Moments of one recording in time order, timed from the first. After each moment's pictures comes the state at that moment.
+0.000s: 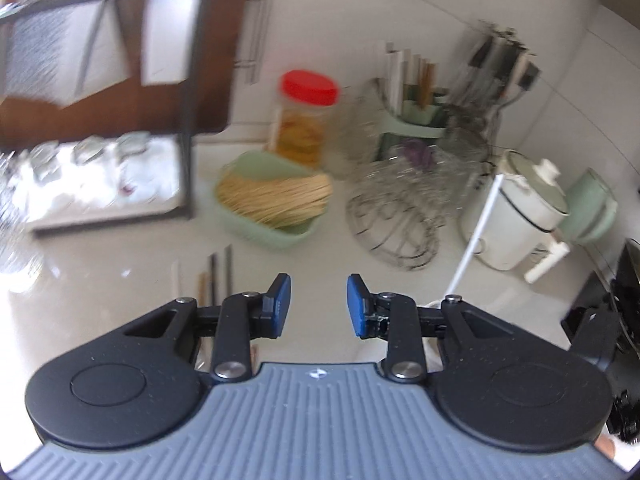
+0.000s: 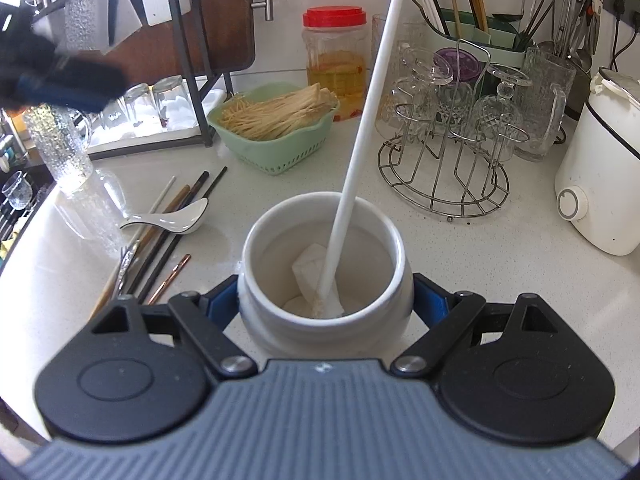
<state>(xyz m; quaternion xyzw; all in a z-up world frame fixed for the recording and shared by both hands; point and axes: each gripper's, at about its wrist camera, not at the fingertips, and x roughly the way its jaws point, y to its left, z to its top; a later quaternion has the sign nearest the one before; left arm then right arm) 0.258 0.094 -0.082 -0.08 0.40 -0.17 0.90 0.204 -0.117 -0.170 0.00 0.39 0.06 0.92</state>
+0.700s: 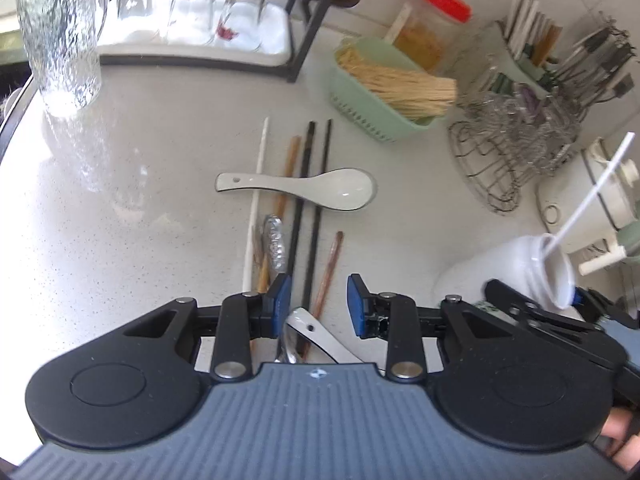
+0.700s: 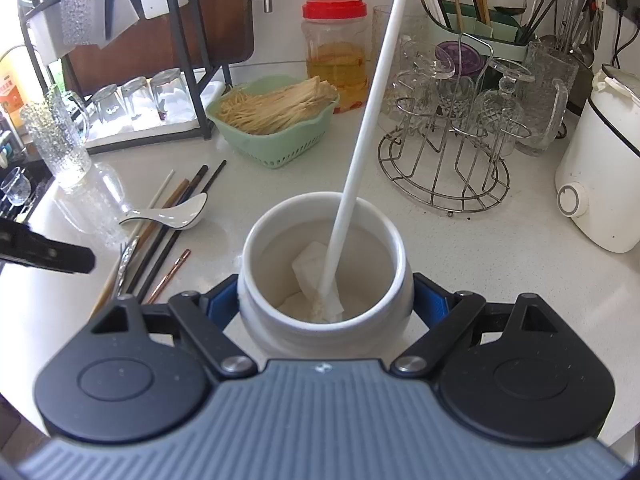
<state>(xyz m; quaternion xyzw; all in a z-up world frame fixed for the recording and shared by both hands) 0.249 0.146 -0.177 -0.16 0.52 -0.07 0.84 0.208 -0.116 -0.169 0.00 0.40 0.06 0.91</state>
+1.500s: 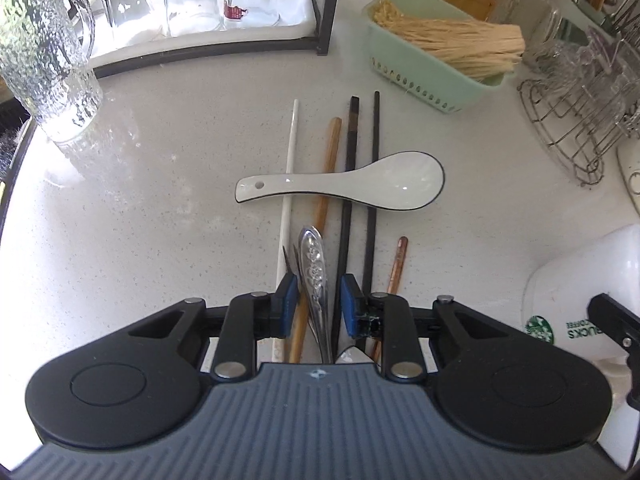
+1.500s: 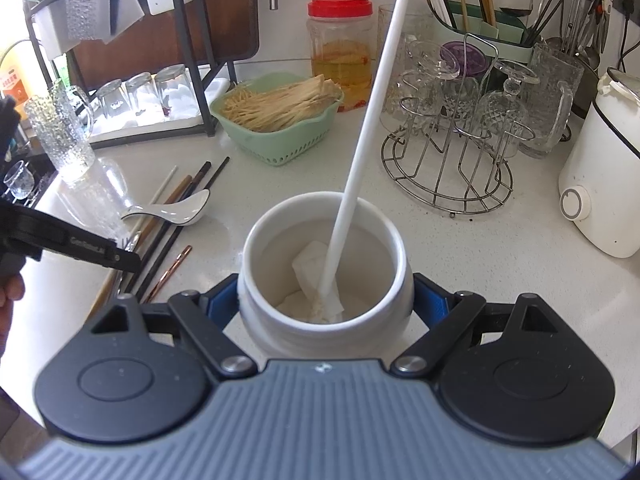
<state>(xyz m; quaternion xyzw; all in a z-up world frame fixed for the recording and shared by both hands) 0.297 0.117 -0.221 -0.04 0.55 -0.01 0.84 0.207 -0.118 -0.170 -0.01 0.40 0.07 0.91</state>
